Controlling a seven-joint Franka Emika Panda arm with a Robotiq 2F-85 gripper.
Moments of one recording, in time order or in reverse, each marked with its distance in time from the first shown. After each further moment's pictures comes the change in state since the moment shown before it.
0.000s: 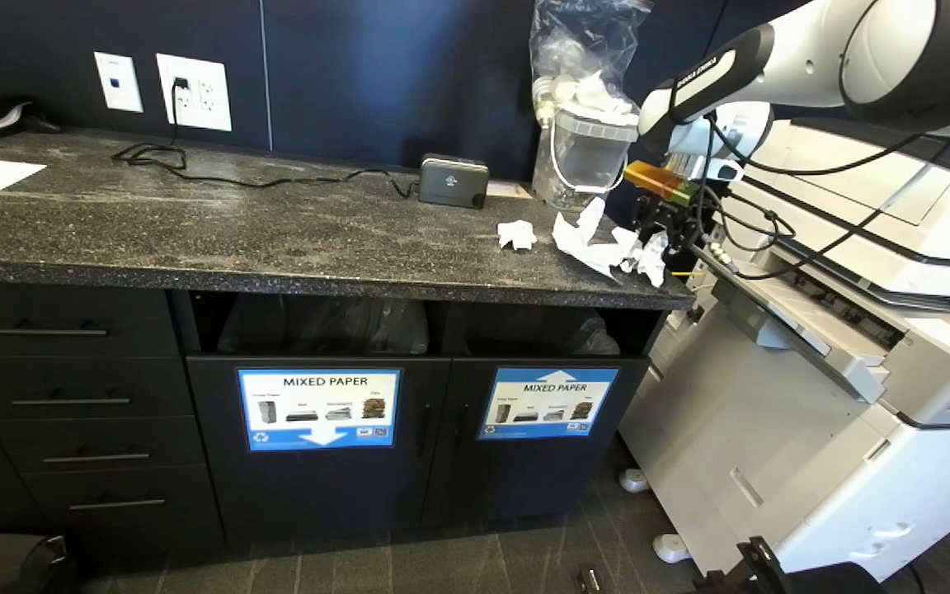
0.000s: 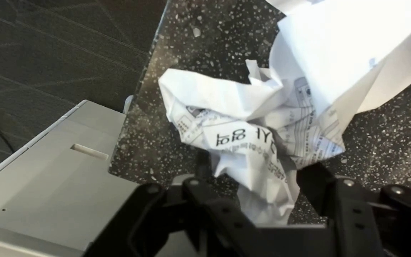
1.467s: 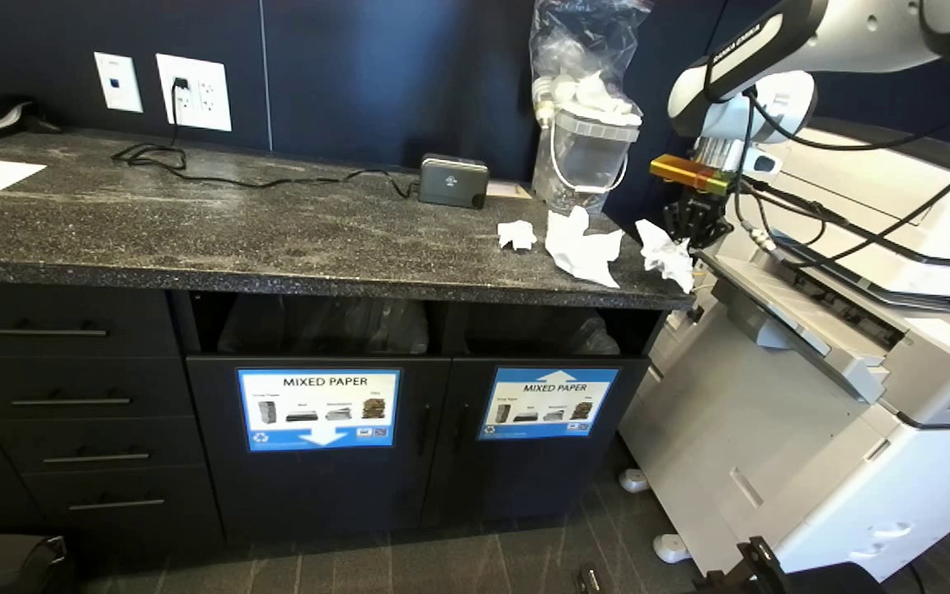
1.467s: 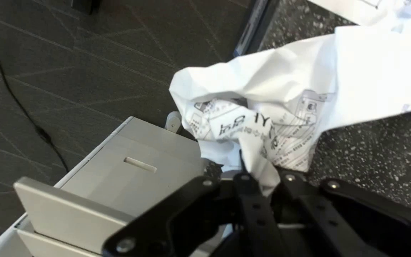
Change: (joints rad) arm -0.003 -0.168 -0.021 -0.191 -0.033 -0.085 0.003
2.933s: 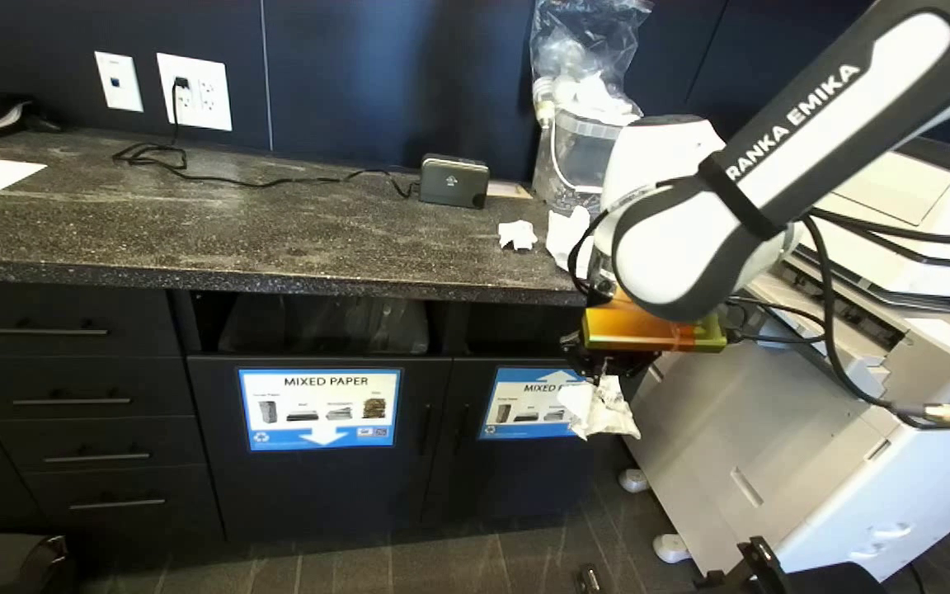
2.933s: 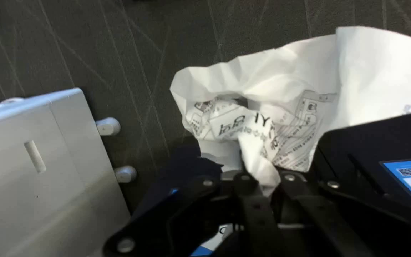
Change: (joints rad) arm 0.233 -0.559 0.262 -1.151 -0.422 0.583 -0.161
